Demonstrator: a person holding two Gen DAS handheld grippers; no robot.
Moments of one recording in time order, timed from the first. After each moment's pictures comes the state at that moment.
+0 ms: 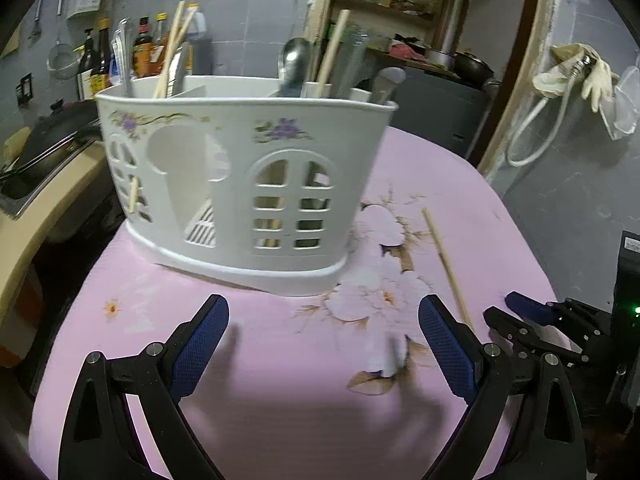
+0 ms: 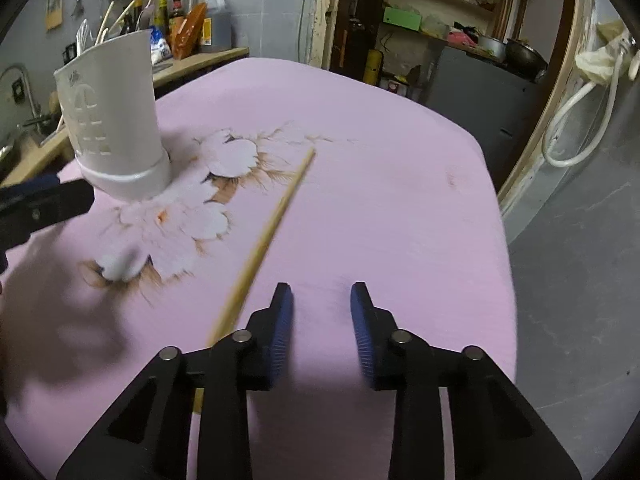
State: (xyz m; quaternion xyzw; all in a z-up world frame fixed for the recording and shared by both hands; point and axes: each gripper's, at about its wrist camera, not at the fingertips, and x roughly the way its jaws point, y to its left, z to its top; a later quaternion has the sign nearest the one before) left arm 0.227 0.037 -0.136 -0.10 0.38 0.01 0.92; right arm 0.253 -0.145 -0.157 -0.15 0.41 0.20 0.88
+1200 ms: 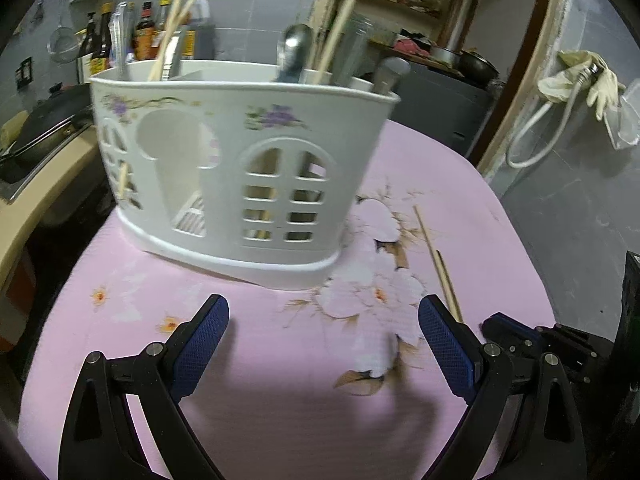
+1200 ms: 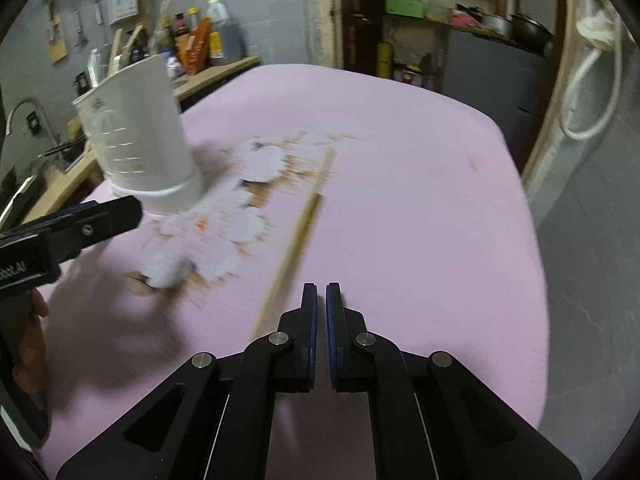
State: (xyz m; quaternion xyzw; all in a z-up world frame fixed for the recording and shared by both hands) left arm 0.235 0.031 -0.139 -0.13 0.40 0.01 0.91; right arm 0.245 -0.148 -0.154 -0.08 0.43 0.23 0.87
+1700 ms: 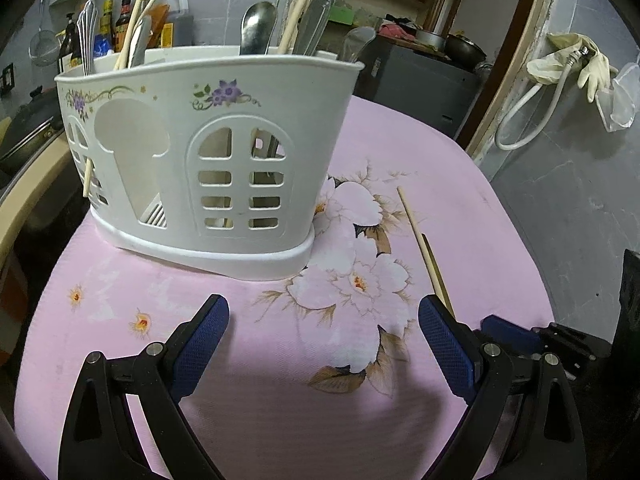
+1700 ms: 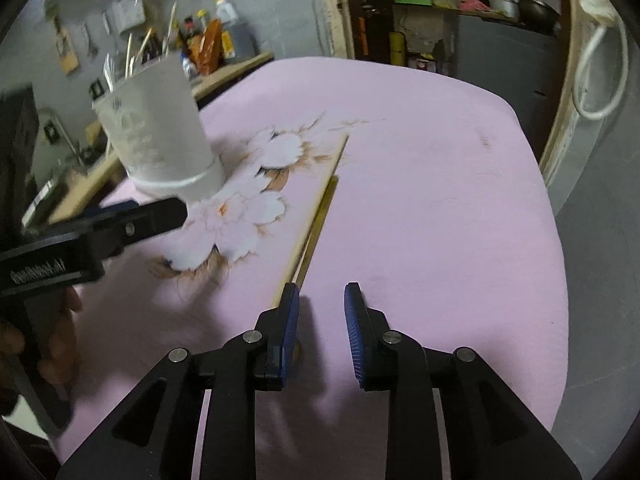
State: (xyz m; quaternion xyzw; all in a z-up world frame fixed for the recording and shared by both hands) left arm 0.245 0.021 -0.146 -0.12 0.42 -0.02 0.90; right arm 0.238 -0.144 -0.158 -0.06 0.44 0.27 0.85
